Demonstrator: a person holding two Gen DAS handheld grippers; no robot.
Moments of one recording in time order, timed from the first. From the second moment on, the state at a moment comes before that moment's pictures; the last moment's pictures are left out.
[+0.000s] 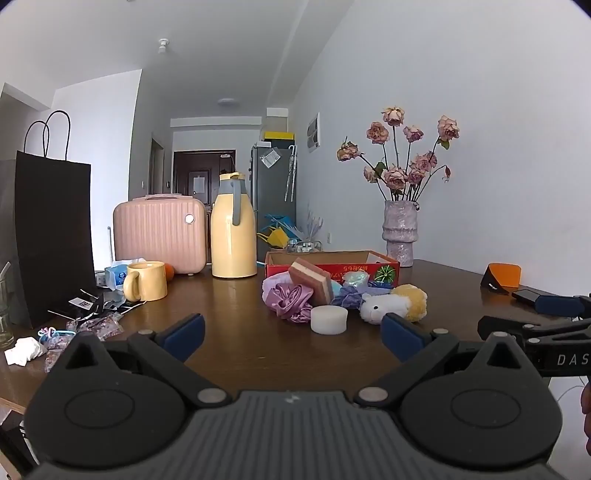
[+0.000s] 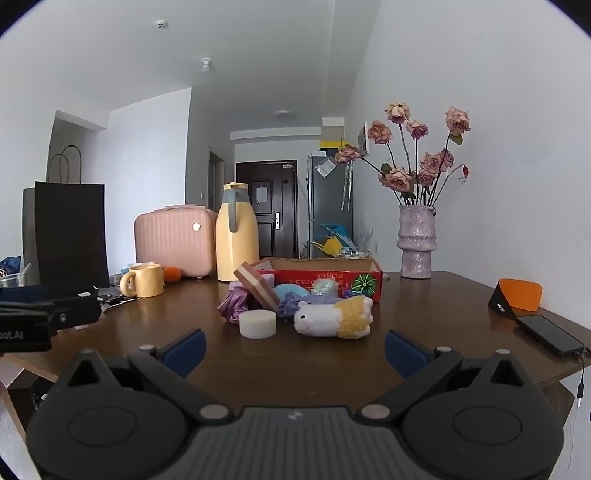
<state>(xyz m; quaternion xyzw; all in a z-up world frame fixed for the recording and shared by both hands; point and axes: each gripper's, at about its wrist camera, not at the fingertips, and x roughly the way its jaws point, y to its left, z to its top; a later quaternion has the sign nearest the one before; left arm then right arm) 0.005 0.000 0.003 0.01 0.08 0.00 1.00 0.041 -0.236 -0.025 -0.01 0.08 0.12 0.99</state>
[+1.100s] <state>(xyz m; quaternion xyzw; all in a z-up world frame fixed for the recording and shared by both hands) 0.004 0.005 -0.001 0.00 0.09 0.00 1.00 0.038 -0.234 -0.027 -0.03 0.06 0.11 0.99</state>
